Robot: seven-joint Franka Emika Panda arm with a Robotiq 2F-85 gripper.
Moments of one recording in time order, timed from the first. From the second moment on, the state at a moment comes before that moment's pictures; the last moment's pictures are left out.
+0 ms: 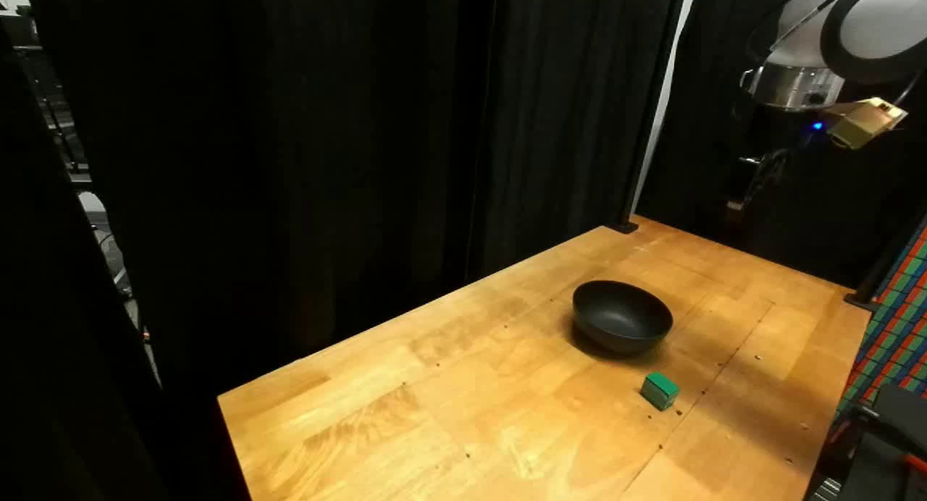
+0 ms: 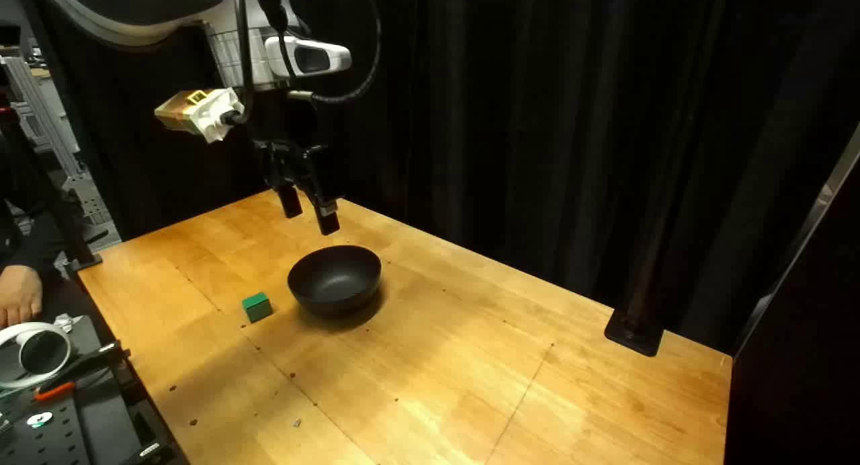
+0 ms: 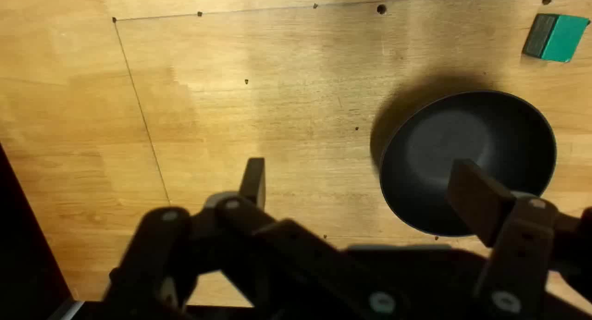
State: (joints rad) arm -0.12 -0.20 -0.09 -2.47 -0.20 2.33 -0.09
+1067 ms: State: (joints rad) arm 0.06 0.02 0.02 -2.69 0.33 2.63 -0.25
